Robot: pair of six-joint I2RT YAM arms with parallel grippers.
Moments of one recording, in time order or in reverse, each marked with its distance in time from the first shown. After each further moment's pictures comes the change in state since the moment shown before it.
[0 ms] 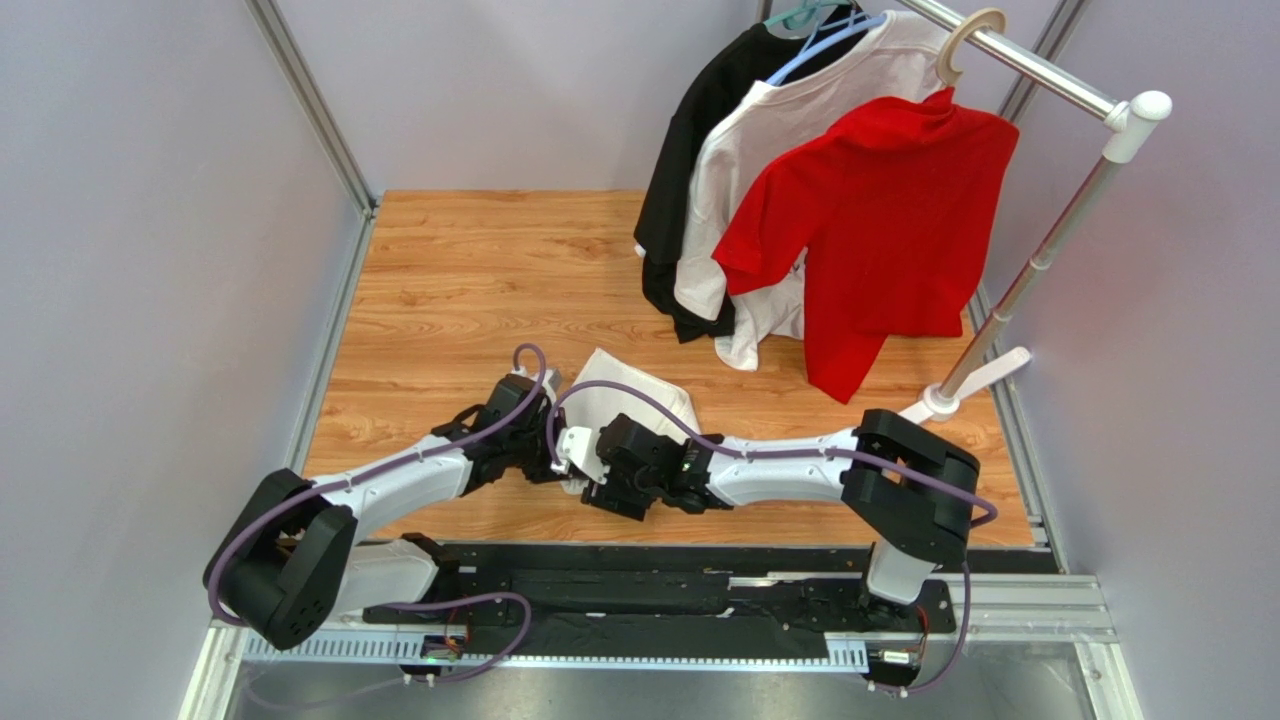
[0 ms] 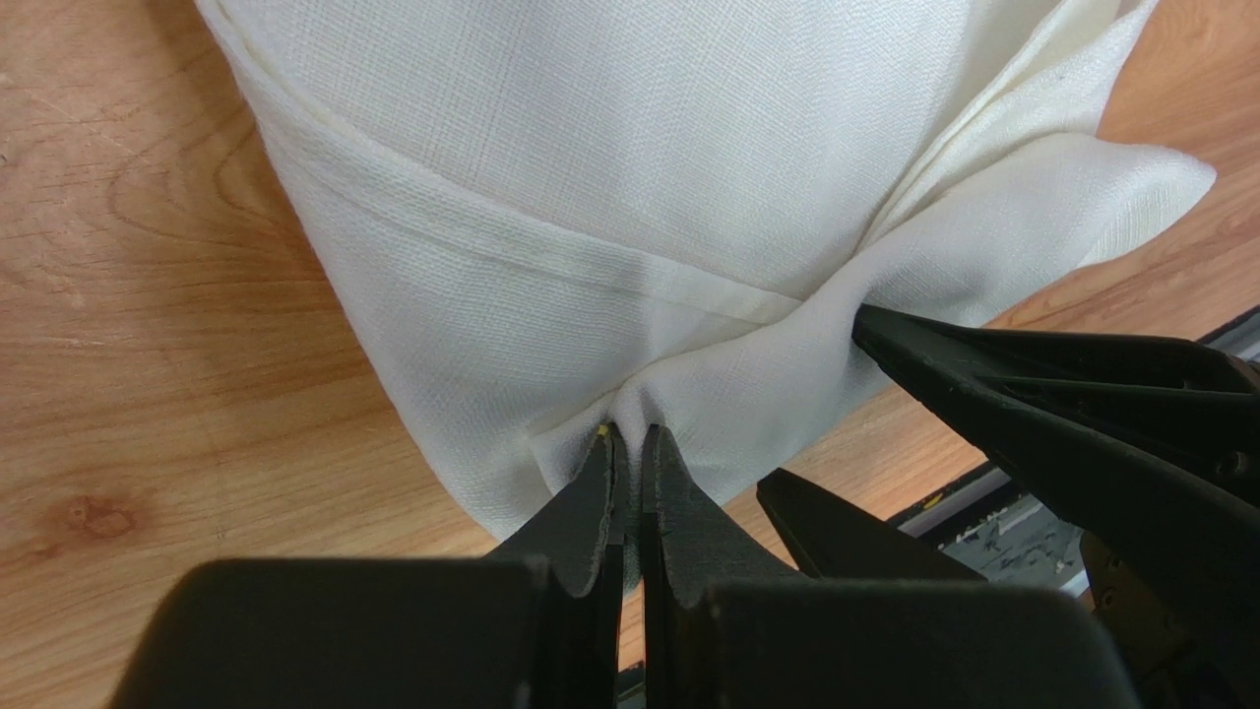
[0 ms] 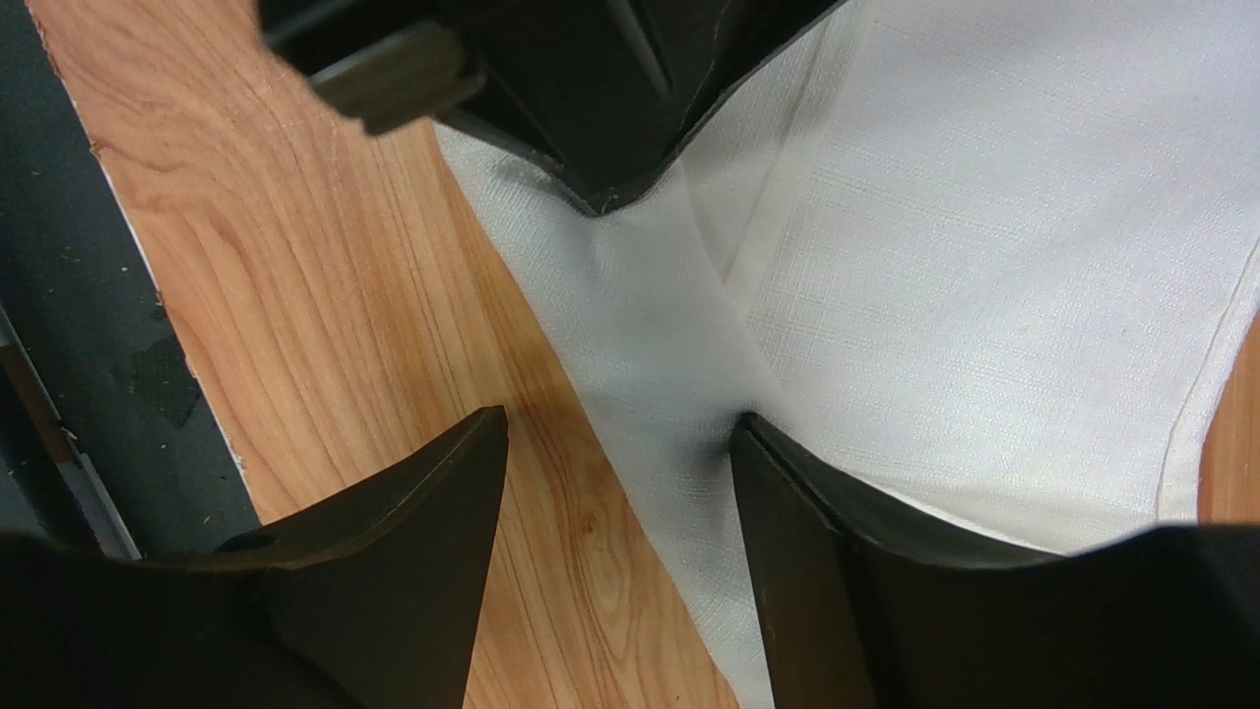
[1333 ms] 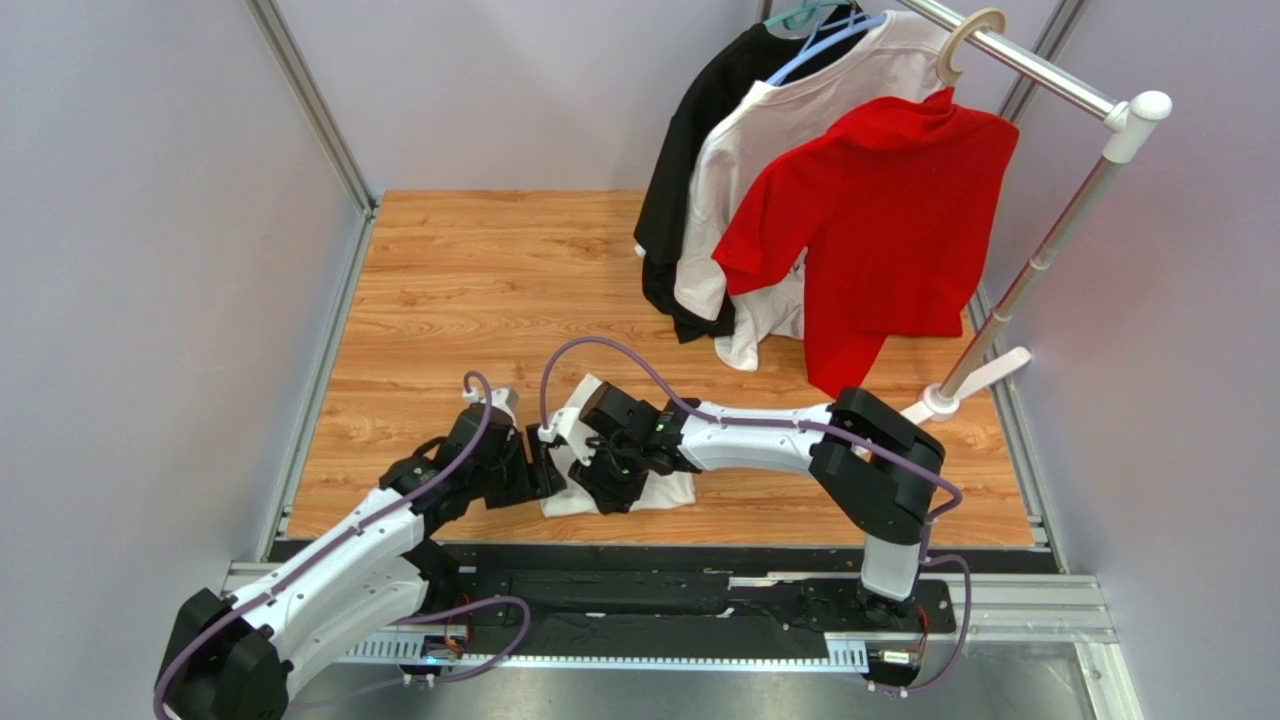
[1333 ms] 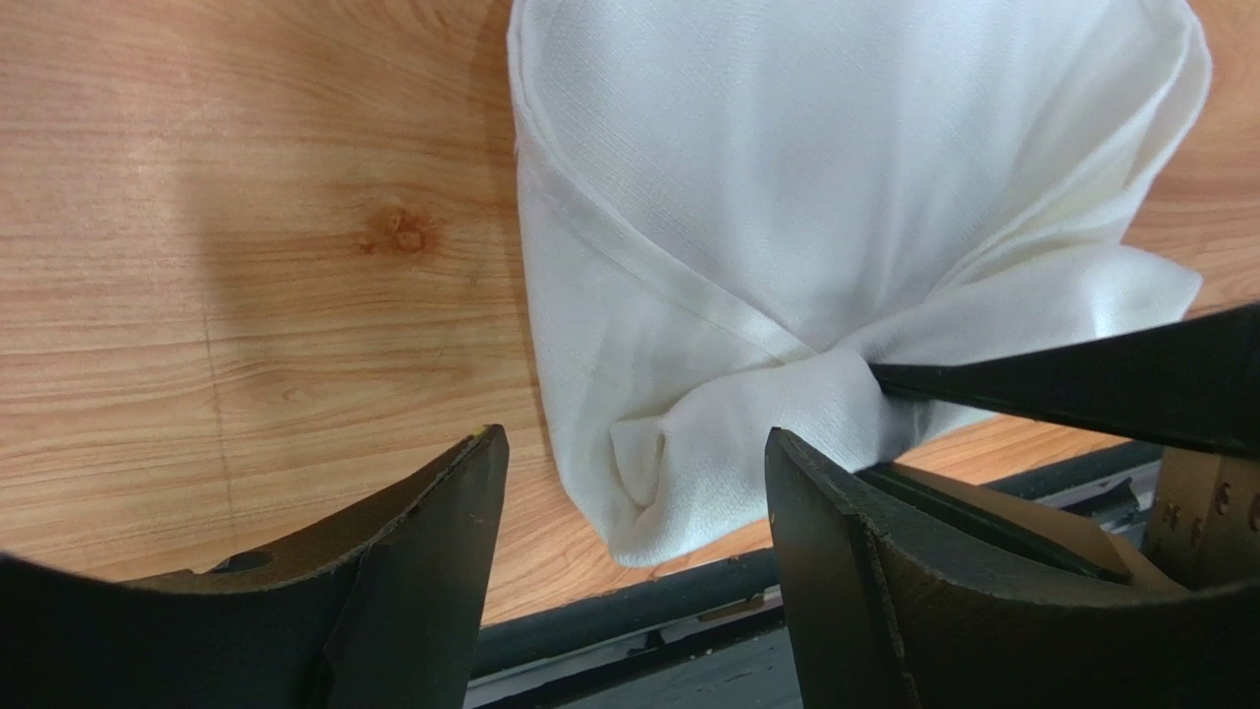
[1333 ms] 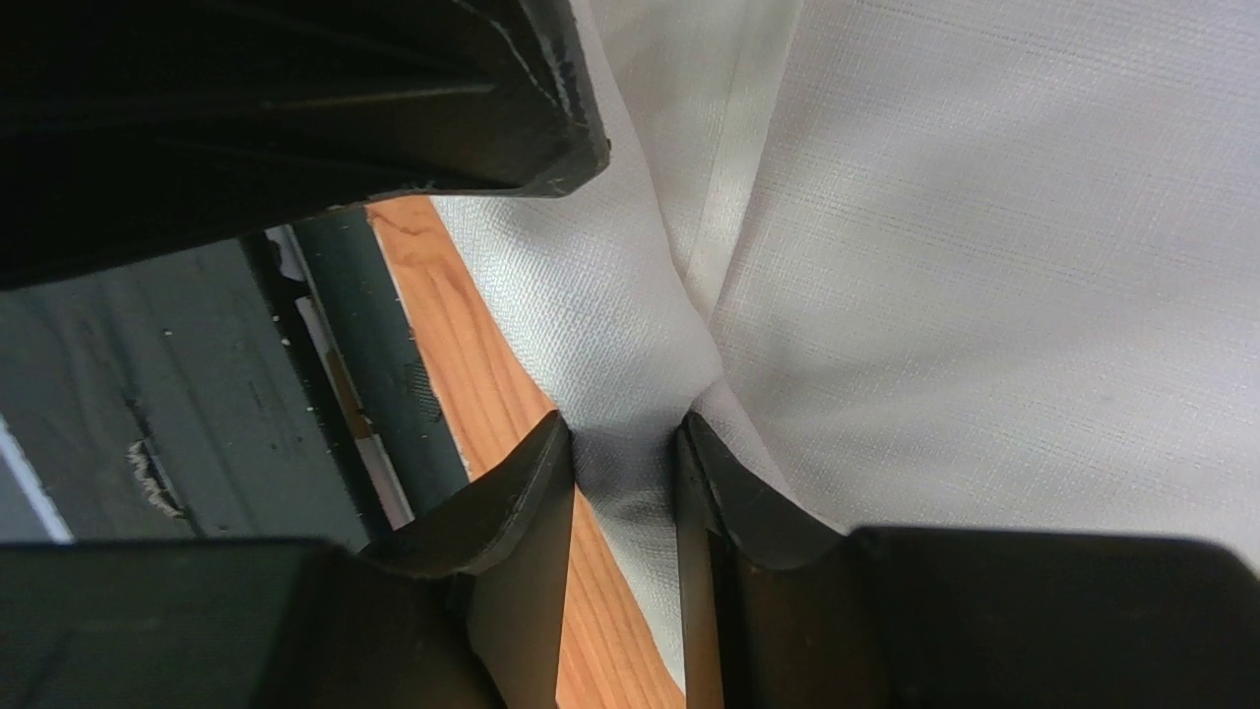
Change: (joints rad) left arm 0.002 -0.441 -0.075 -0.336 -0.189 -0.049; right arm -0.077 0.134 0.221 -0.253 -0.361 0.192
